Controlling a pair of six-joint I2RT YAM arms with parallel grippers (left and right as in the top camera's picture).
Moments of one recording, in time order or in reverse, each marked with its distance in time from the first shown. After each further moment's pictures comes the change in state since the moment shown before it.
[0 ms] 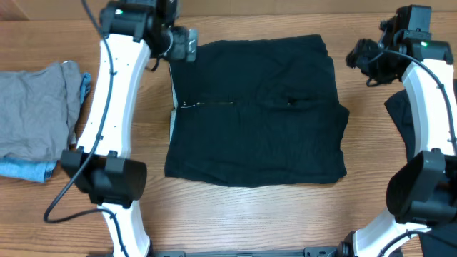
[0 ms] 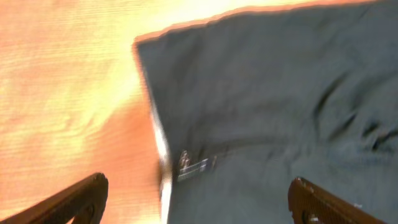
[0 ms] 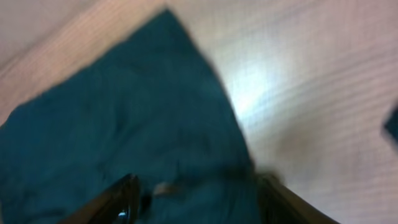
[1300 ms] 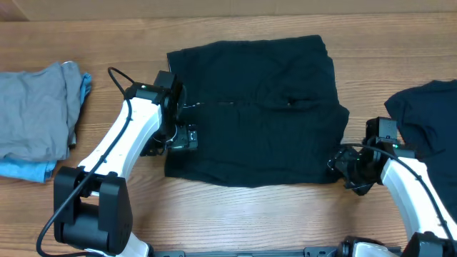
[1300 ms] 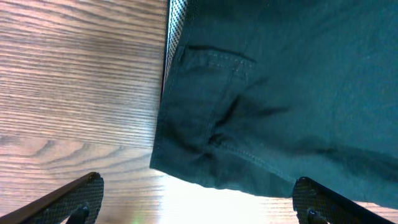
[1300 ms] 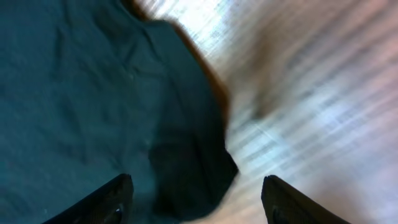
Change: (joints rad) left arm -0.054 -0.320 -1.010 0.188 -0.013 -0.214; right arm 0.001 -0.525 -0.997 0.101 0.036 0.272
